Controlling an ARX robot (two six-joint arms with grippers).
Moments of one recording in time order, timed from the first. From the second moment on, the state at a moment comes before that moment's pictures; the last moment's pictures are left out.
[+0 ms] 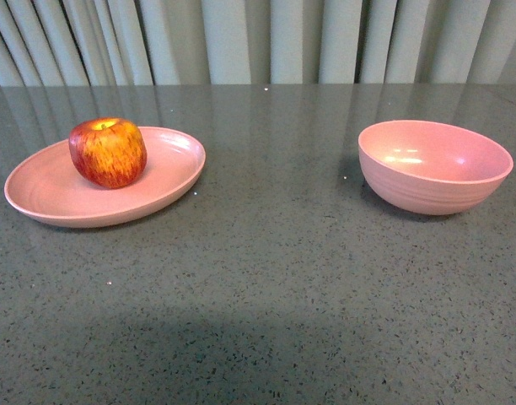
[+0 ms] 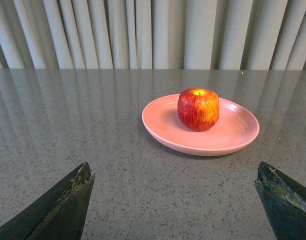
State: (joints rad) left arm 0.00 0.01 0.02 0.00 0.00 0.00; right arm 0.00 0.00 0.01 -0.01 0.00 0.01
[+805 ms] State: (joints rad) left arm 0.00 0.01 0.02 0.00 0.00 0.00; right arm 0.00 0.00 0.01 -0.01 0.00 0.01
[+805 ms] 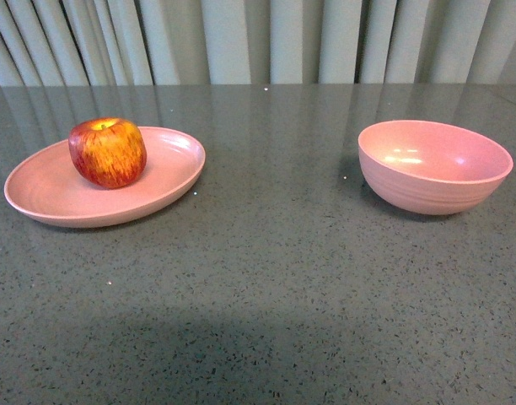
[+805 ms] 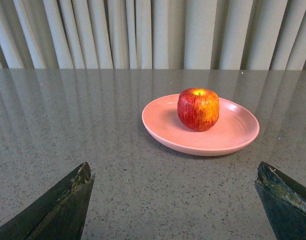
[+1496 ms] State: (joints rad) left arm 0.00 0.01 0.02 0.00 0.00 0.00; right arm 0.00 0.00 0.01 -0.01 0.00 0.01
